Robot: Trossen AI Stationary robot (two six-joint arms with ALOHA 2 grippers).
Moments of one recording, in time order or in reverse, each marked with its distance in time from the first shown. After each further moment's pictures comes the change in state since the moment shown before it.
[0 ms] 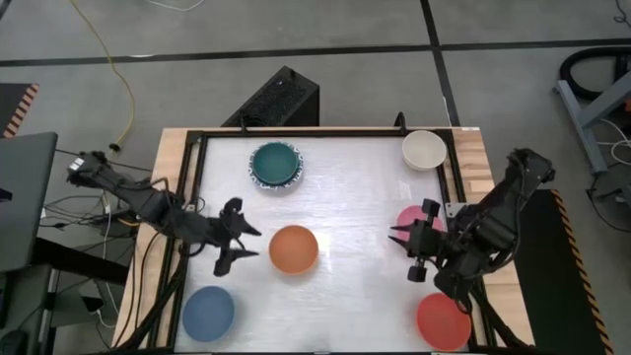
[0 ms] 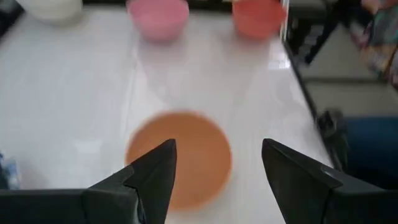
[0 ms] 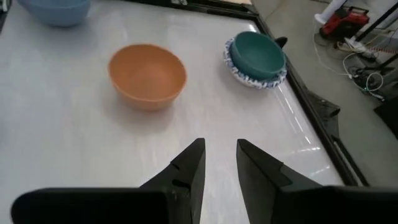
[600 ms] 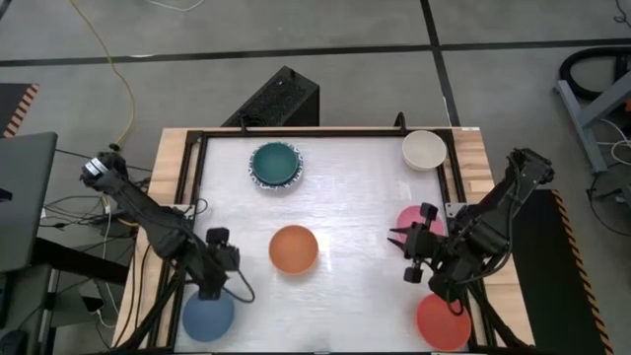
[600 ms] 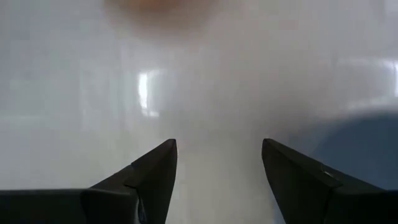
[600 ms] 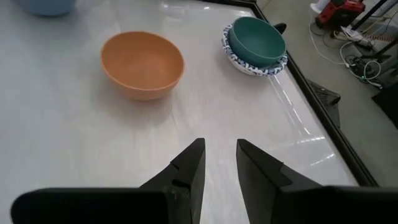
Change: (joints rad) left arm -0.232 0.259 0.000 -0.434 0.152 -0.359; right arm 0.001 0.001 -0.092 0.041 -0.001 0.071
